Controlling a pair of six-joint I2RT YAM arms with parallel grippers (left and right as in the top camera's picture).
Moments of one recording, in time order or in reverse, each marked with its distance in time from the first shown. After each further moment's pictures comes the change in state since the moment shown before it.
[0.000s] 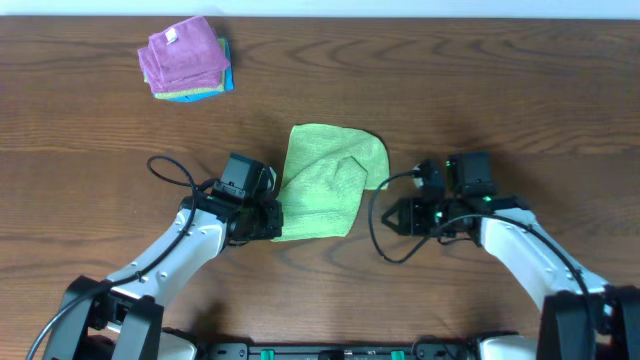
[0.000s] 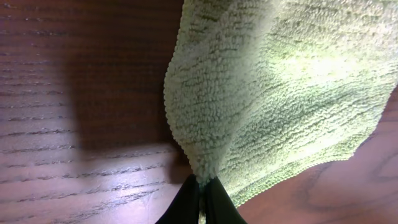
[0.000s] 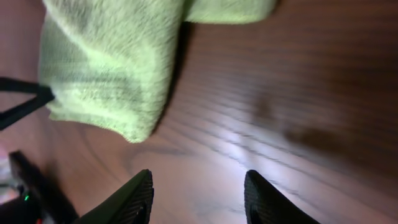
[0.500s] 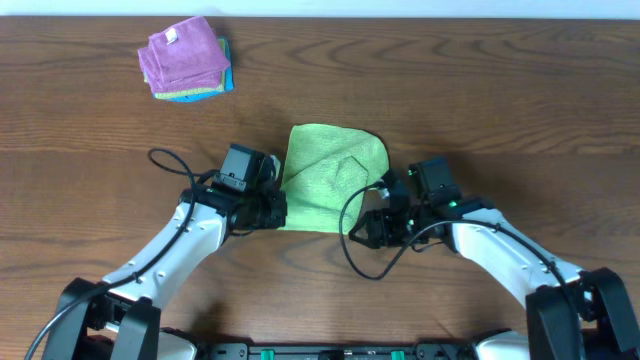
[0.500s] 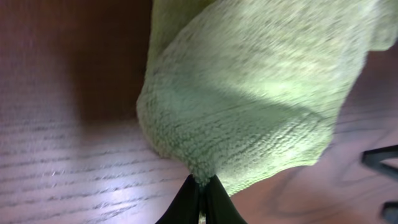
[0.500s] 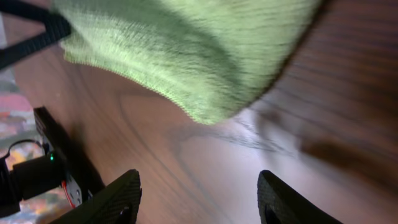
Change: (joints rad) left arm 0.000 0.000 0.071 -0.003 0.035 -0.001; right arm 0.188 0.035 -0.002 0.057 -0.068 0.067
